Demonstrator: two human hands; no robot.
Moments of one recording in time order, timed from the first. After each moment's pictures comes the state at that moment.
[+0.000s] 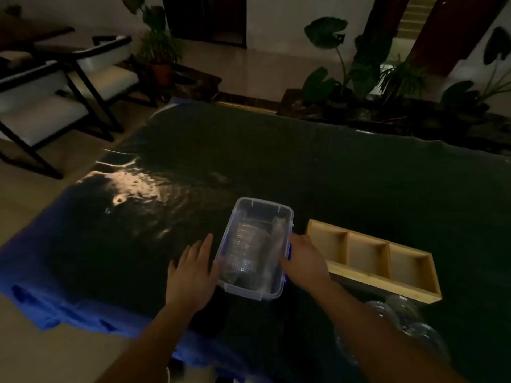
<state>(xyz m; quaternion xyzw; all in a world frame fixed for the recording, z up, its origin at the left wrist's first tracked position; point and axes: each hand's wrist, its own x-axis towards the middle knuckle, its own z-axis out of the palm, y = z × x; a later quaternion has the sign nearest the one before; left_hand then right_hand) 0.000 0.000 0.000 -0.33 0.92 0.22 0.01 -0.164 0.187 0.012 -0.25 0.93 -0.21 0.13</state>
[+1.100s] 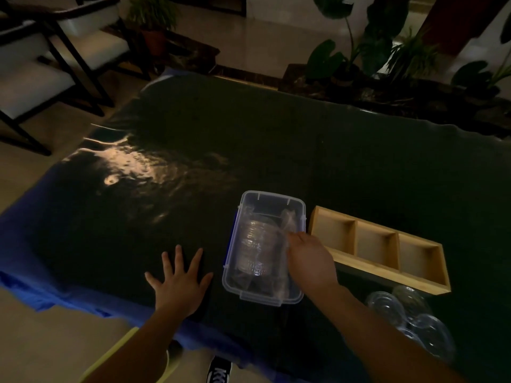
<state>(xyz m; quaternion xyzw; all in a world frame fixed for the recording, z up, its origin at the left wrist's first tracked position) 0.025 -0.032 -0.091 -0.37 0.89 0.15 0.20 -0.143 0.188 0.022 -0.32 0.94 -0.04 0.12</state>
